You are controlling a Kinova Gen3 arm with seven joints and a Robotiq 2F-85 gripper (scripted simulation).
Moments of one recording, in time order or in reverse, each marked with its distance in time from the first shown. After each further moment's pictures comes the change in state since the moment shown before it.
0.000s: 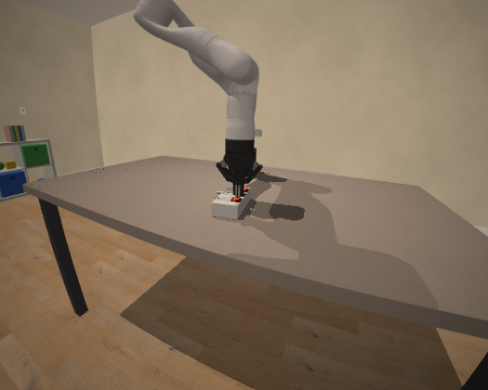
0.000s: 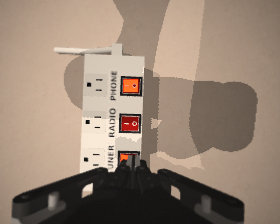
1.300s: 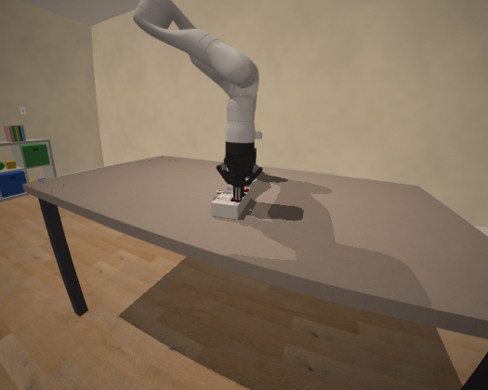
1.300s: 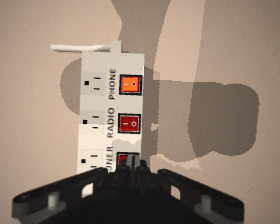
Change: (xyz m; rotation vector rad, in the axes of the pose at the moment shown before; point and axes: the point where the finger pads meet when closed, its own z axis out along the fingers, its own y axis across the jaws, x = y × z) arm 0.000 0.001 0.007 -0.001 -0.001 -0.001
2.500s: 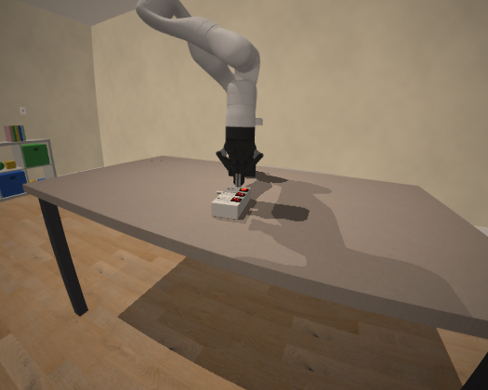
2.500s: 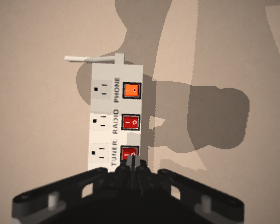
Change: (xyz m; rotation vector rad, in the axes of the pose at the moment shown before) arm 0.001 0.000 -0.038 0.000 0.002 0.000
